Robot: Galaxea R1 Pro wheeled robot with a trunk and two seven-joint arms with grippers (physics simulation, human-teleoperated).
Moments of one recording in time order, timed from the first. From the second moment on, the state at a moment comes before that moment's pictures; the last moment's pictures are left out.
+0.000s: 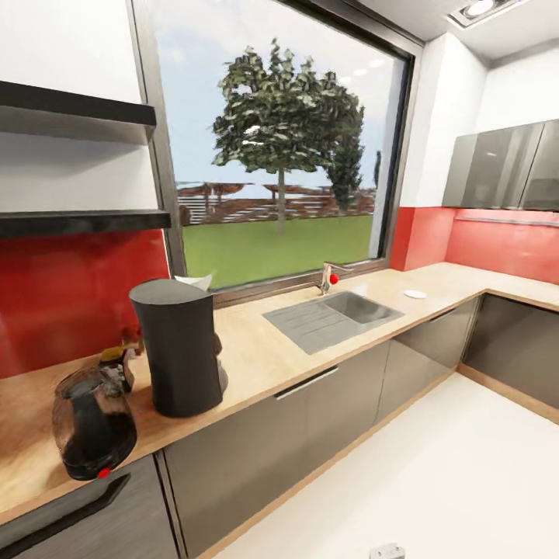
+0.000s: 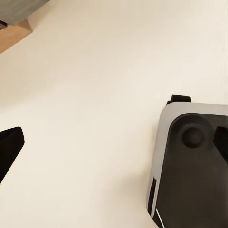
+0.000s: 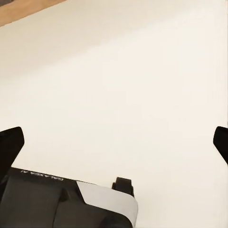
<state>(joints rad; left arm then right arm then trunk) -0.05 0.08 0.08 -0.12 -0.01 -0.10 0.19 -0.46 0.02 -0.15 -0.03 0.31 0.05 0.11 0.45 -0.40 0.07</state>
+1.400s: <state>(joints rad) -0.05 0.07 0.08 -0.12 0.00 -0.10 0.19 -0.46 0.01 -0.14 -0.03 0.31 0.05 0.11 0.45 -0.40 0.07</state>
